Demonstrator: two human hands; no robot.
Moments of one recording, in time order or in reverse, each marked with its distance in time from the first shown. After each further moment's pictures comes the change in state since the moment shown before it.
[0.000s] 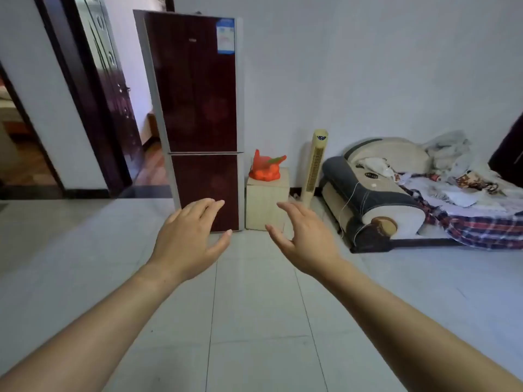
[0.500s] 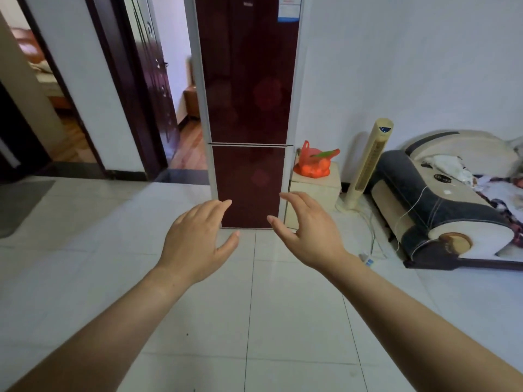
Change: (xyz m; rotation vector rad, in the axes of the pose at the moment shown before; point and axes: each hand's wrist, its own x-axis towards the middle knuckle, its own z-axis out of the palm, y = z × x) left_hand 0.127 -0.205 0.048 0.038 -0.008 -0.126; right_hand 0.221 -0.070 0.148 0.138 0.006 -0.081
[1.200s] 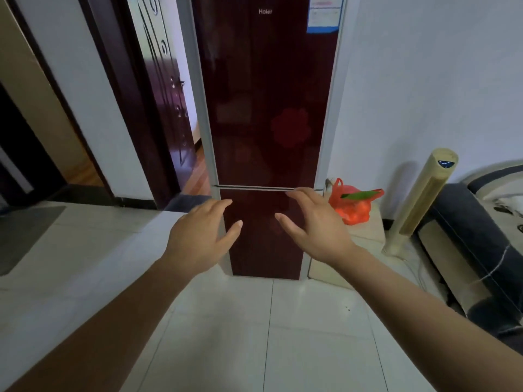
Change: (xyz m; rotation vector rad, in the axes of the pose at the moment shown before) left_hand 0.363 -0.106 0.107 -0.047 -0.029 -0.140; right_hand 0.358 0.149 0.121 0.056 -0.077 -0.086
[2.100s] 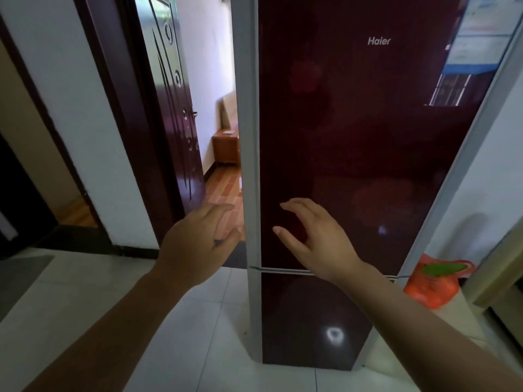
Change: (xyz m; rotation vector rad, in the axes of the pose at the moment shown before) left_hand 0.332 -0.263 -0.015 -0.117 0.190 0.133; right_hand 0.384 -0.042 0.171 0.074 0.066 -0.139
